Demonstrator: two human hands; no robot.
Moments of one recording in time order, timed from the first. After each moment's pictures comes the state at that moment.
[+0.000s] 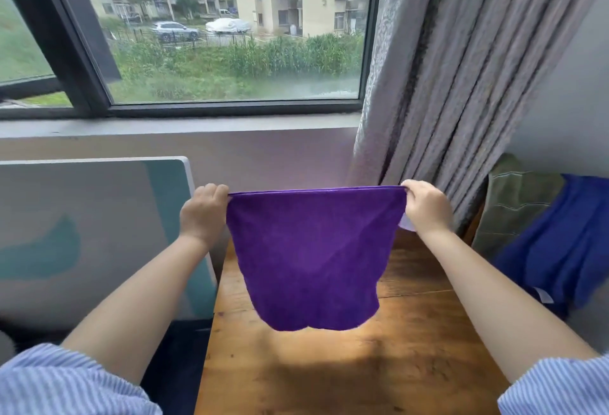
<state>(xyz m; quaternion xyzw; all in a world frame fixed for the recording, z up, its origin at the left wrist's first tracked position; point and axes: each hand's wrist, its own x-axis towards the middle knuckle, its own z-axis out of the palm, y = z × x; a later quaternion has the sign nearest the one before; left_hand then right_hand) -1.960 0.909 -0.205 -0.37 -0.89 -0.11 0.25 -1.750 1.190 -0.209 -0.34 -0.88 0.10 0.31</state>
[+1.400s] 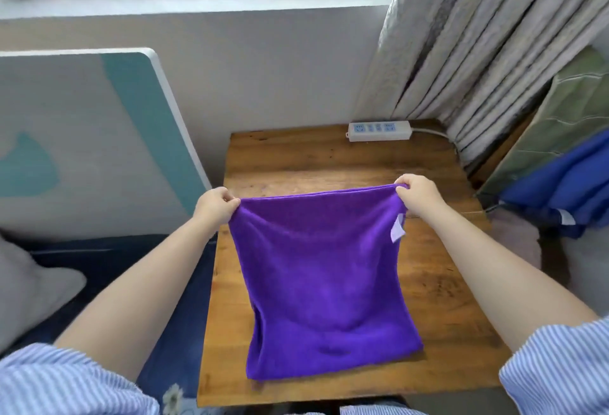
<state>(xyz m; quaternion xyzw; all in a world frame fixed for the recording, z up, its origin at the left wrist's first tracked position) -1.956 0.902 -0.332 -0.10 -0.93 -0.30 -0.22 -1.761 1.182 -0.339 -0.42 -0.84 0.35 0.04</state>
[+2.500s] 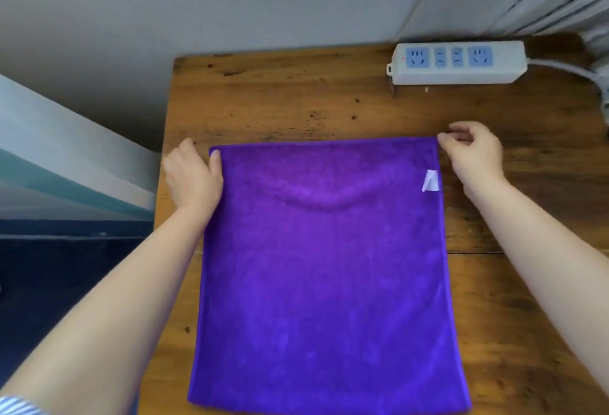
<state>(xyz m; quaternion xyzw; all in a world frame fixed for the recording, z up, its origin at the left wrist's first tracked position) -2.074 1.012 -0.519 -0.07 -0.98 -0.16 -0.05 -1.890 1.309 -0.513 -0.50 -0.74 0.43 0.14</state>
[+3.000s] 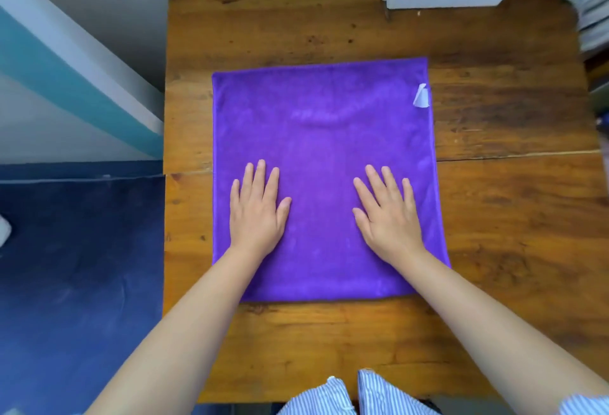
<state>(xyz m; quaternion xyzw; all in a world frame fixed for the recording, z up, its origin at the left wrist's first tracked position) -1.899 0.946 -0.539 -0.30 -0.93 -0.06 -0.17 -1.769 1.107 -0.520 -0.21 -0.97 0.08 -0.06</state>
